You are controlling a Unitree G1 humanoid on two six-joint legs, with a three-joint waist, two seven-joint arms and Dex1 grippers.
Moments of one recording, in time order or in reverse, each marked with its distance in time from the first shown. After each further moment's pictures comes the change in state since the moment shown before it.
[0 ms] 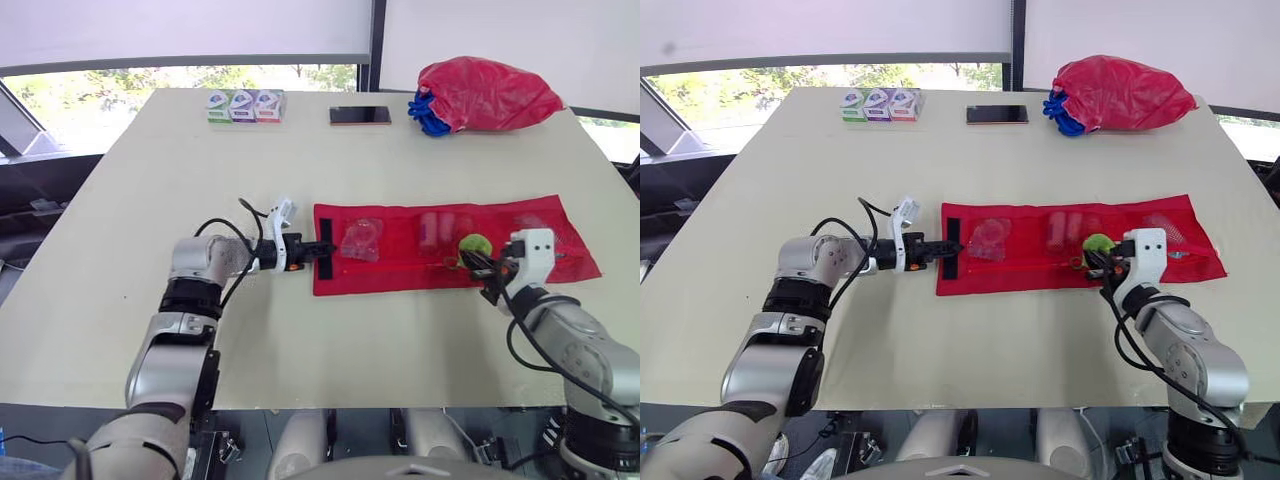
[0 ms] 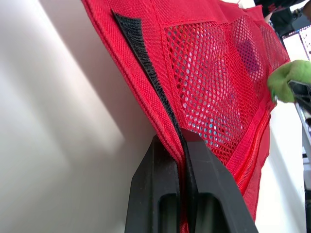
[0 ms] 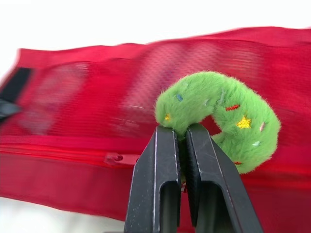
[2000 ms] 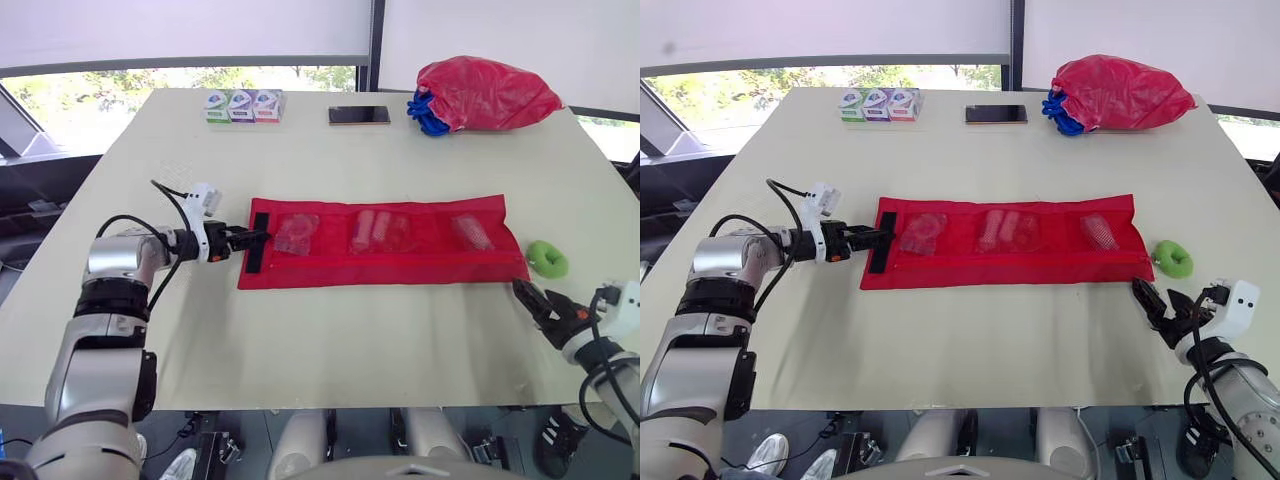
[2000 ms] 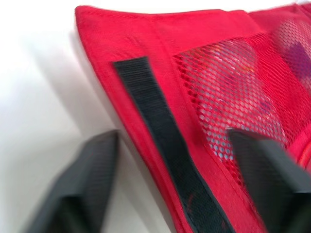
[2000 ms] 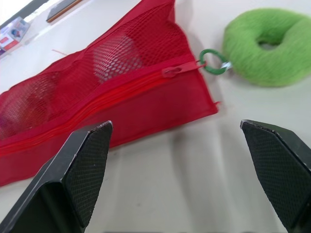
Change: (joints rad) left arm 0.047 0.274 0.019 0.083 0.172 -0.340 -0.183; right arm 0.296 -0.012 -0.268 -0.029 0.409 -0.066 -0.091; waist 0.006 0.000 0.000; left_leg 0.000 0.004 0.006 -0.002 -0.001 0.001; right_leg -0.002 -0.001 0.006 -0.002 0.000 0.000
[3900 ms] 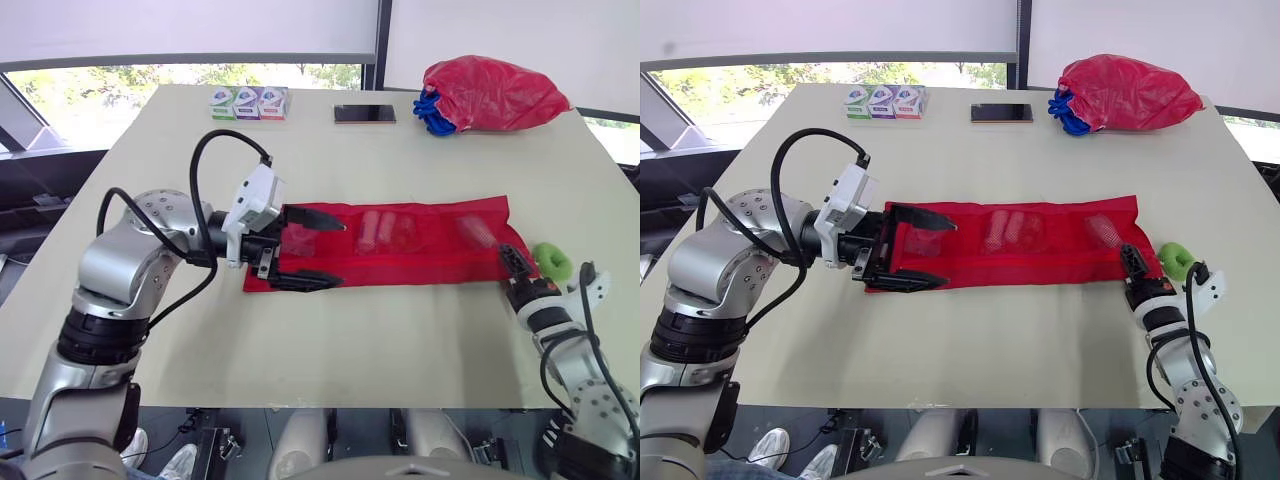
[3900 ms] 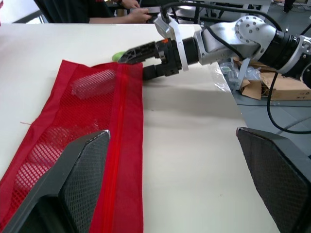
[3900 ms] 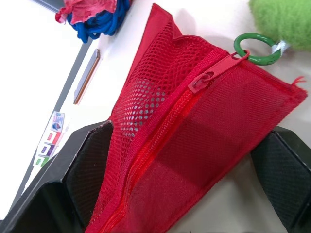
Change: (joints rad) left arm 0.103 0.038 -0.059 -0.870 -0.234 -0.079 -0.261; right arm -0.185 0.196 0.121 0.199 0.305 -0.250 -0.383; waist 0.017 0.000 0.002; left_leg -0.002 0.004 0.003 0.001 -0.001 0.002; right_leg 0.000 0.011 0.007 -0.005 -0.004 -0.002
